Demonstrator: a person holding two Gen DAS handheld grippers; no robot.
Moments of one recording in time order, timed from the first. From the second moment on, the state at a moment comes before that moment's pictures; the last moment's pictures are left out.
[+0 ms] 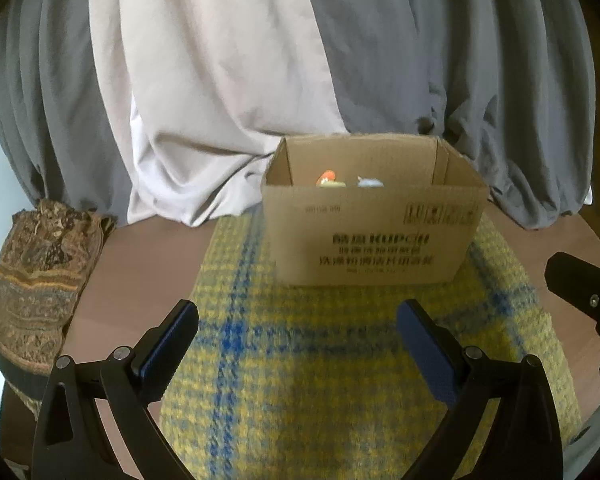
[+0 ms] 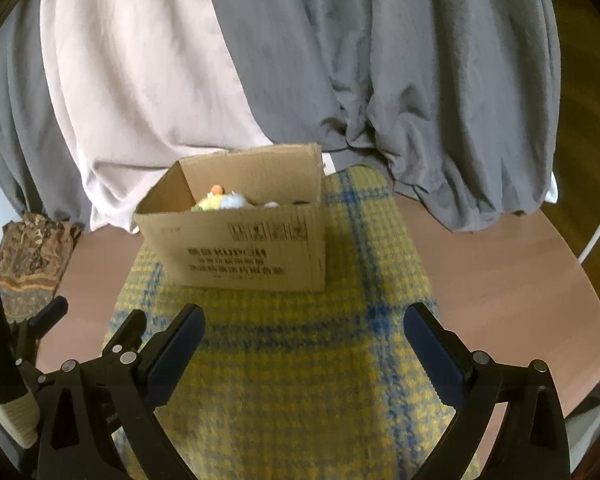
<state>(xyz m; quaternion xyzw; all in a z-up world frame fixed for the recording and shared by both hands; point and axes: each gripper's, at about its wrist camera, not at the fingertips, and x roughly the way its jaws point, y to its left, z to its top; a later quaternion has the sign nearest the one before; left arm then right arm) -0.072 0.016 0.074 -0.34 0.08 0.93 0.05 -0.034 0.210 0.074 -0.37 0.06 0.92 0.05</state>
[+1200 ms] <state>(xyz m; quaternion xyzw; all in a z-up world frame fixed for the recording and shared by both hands) -0.006 -0.010 0.040 -0.41 0.03 0.91 0.04 0.049 0.225 0.044 -0.40 0.10 0.91 0.11</state>
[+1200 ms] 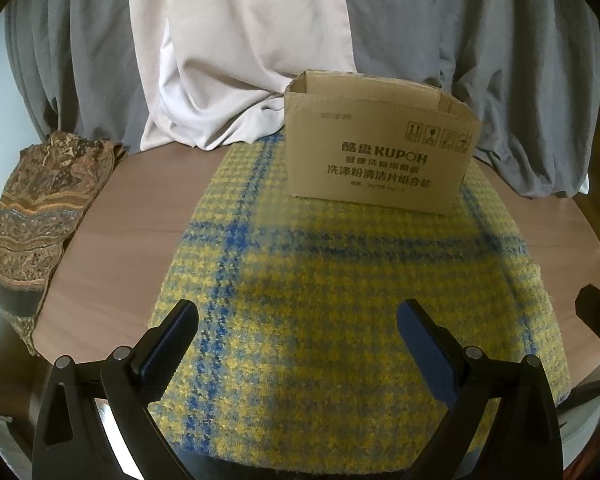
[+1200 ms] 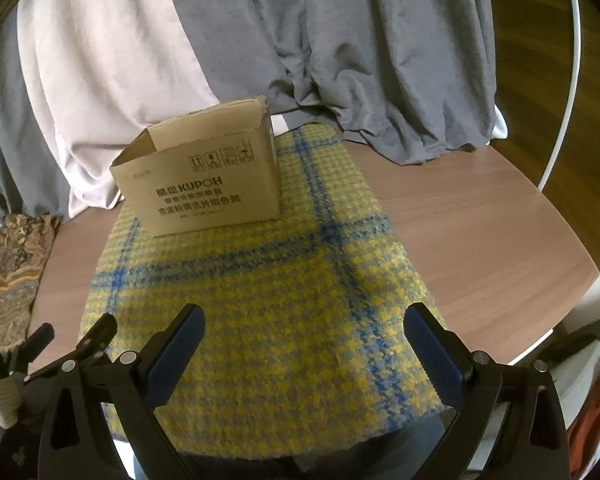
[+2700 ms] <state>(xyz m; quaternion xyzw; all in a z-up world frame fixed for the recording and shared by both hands) 0.001 -0.003 0.043 -0.41 0.05 0.91 0.04 0.050 0.233 0.033 -0.41 0.11 0.90 0.10</state>
